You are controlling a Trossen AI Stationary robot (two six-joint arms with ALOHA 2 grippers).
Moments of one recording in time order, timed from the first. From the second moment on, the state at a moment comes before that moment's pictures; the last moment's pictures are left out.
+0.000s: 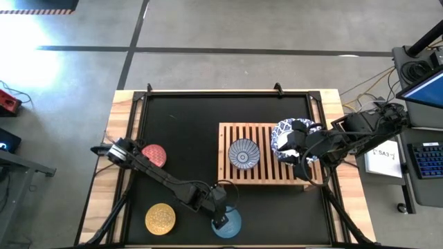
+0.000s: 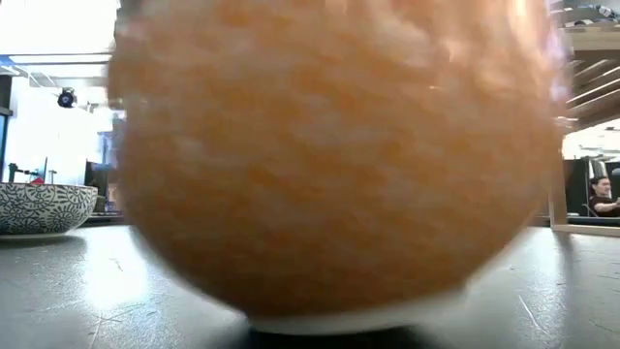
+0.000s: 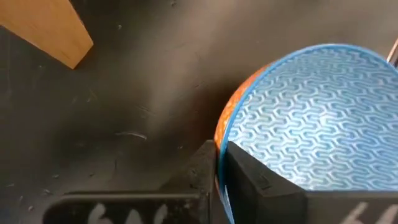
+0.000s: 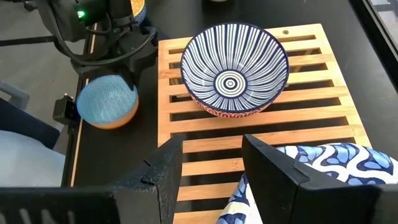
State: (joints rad) left arm -0.51 2.01 1.44 -0.50 -0.11 -1.14; right arm 0.38 1.16 1.48 -1.12 0.21 0.39
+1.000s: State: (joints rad) left arm -0.42 2.01 2.01 -0.99 -0.26 -0.52; right arm 0.38 1.16 1.48 -1.13 0.21 0.38
